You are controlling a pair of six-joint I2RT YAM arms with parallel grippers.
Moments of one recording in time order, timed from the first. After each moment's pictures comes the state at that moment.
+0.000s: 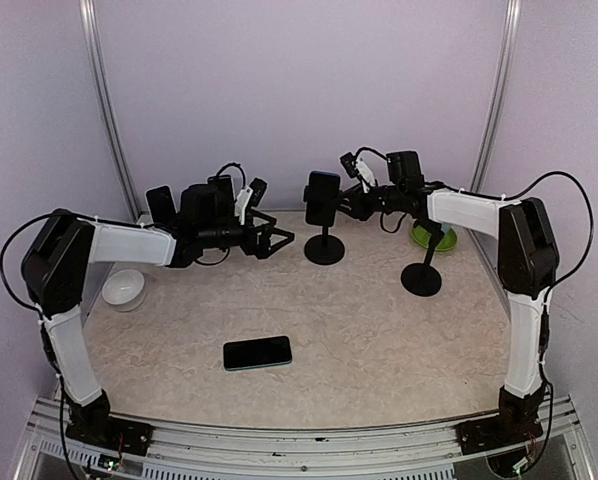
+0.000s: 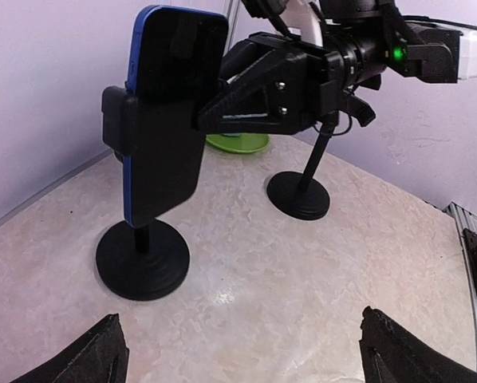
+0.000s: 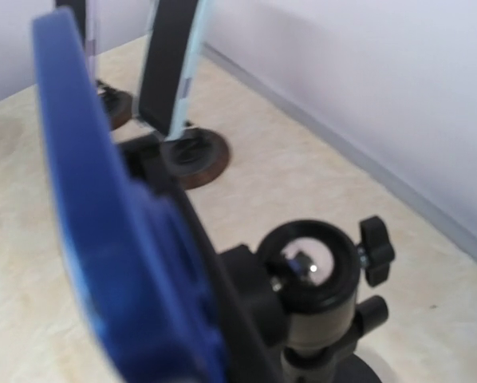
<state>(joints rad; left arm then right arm) -0.51 1.91 1.22 0.43 0.64 -0.04 0.40 2.09 1.70 -0.02 -0.59 -0.16</state>
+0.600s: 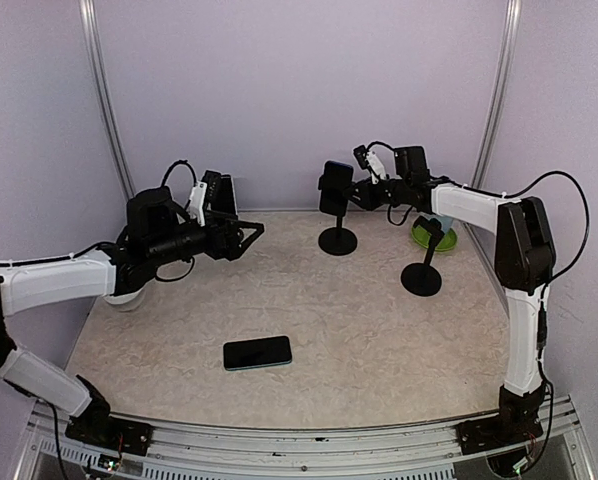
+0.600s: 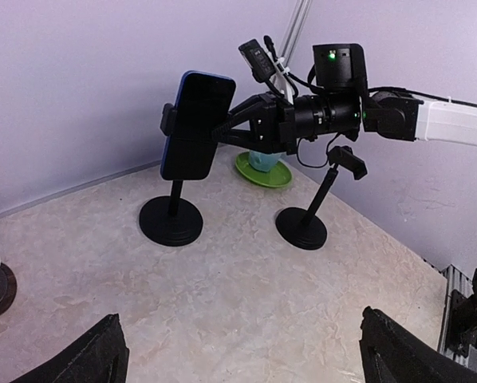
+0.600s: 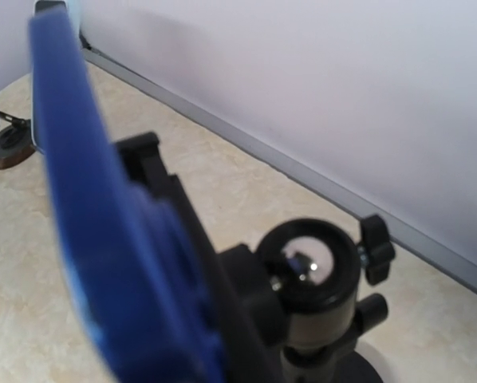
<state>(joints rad) -0.57 1.41 0.88 0.38 0.35 -0.22 0.35 2.14 1.80 -0.06 -0.48 -0.08</state>
